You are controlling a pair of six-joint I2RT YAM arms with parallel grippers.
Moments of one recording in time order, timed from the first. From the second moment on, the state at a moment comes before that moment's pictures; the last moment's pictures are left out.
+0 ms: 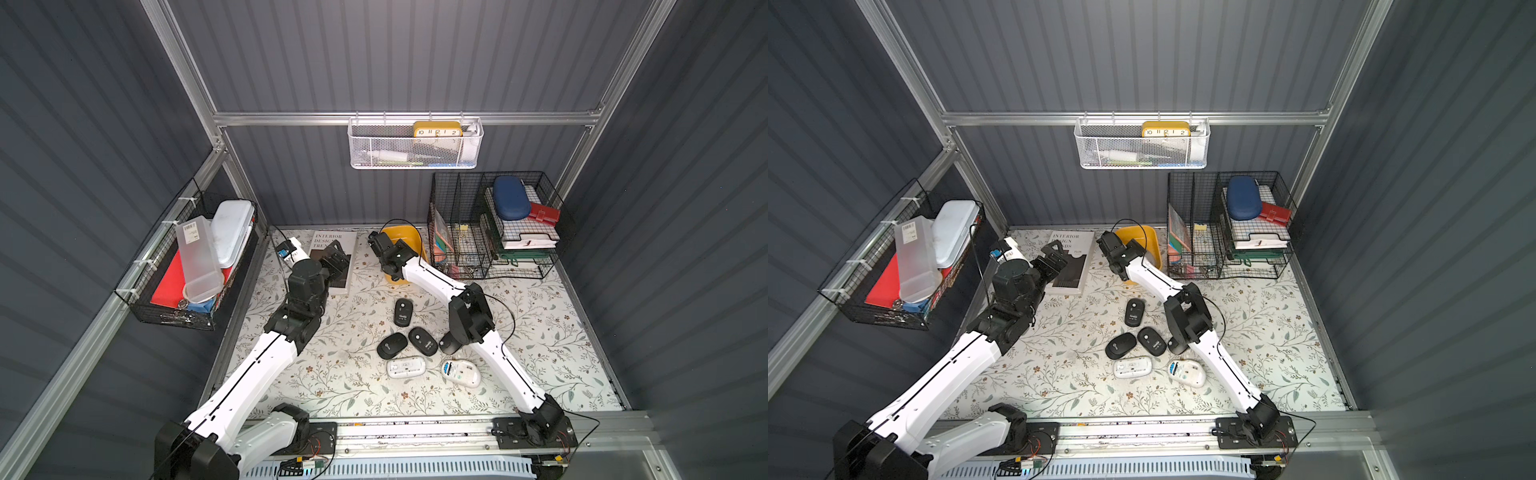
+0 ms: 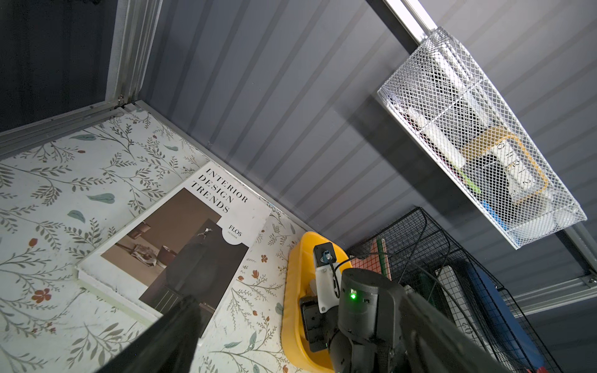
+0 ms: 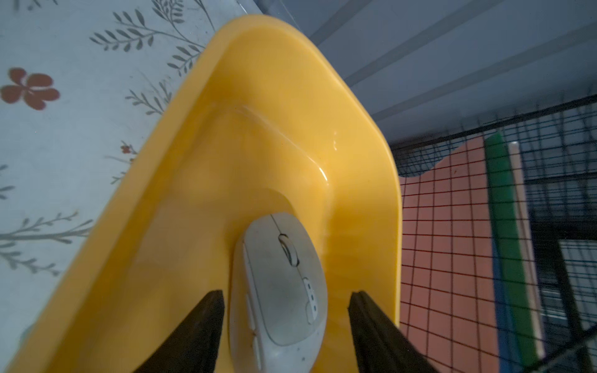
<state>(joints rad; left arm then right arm) -0.40 1.07 0.85 0.03 -0.36 -0.72 0.69 2.72 2.52 -0.65 0.67 -0.28</state>
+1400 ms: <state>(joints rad) -0.61 1.66 0.91 -0.09 0.19 -0.63 0.54 1.51 1.15 -0.51 -0.03 0.59</state>
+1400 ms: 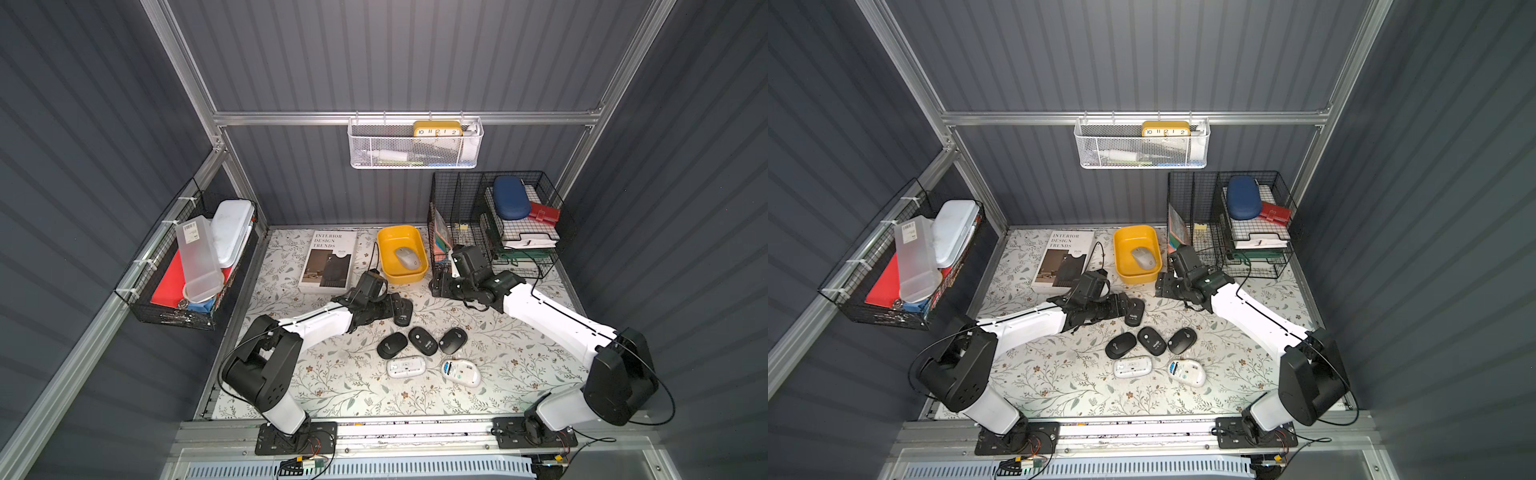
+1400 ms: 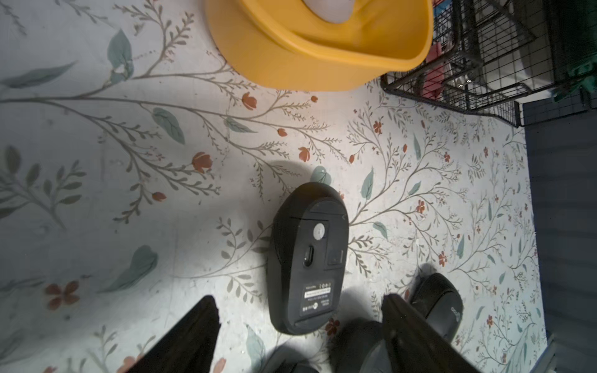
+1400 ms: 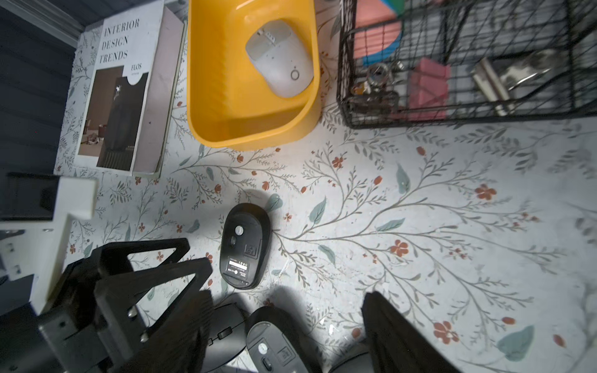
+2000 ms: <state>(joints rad) -0.61 1.83 0.94 0.06 0.27 -0.58 0.53 1.52 1.07 -0.49 -0.08 0.63</state>
